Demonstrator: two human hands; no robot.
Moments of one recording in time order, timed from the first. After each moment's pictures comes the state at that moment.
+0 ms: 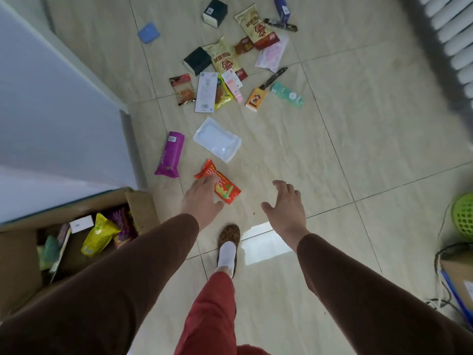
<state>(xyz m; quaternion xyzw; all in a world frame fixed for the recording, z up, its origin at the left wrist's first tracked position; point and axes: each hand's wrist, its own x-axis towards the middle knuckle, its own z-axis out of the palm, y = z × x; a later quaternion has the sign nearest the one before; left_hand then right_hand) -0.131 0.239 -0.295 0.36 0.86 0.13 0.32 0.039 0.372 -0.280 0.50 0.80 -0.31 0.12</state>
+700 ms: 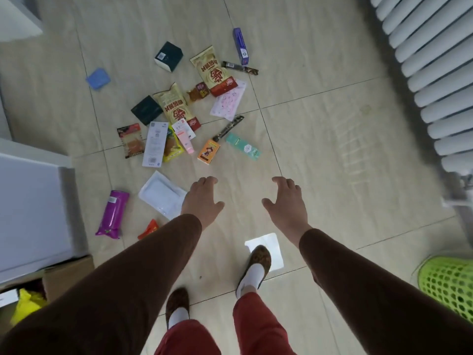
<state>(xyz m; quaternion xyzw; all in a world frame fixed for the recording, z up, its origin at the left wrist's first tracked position) -0.152 0.627 -0.312 0.32 0.88 0.11 0.34 0.010 0.771 -0.289 0.47 0.81 -0.32 0.11</state>
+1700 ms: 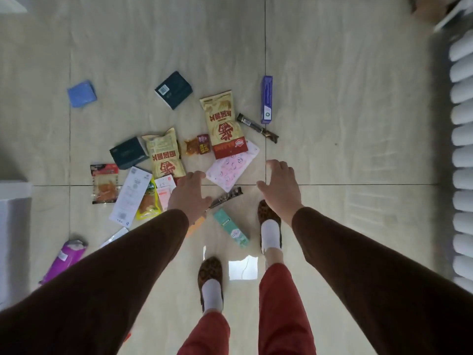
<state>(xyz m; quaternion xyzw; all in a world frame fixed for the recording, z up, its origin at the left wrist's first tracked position) -0.432 0.907 -0.425 0.15 0.90 0.16 0.37 -0.337 1.119 -0.423 0.33 0.87 -0.30 0.19</state>
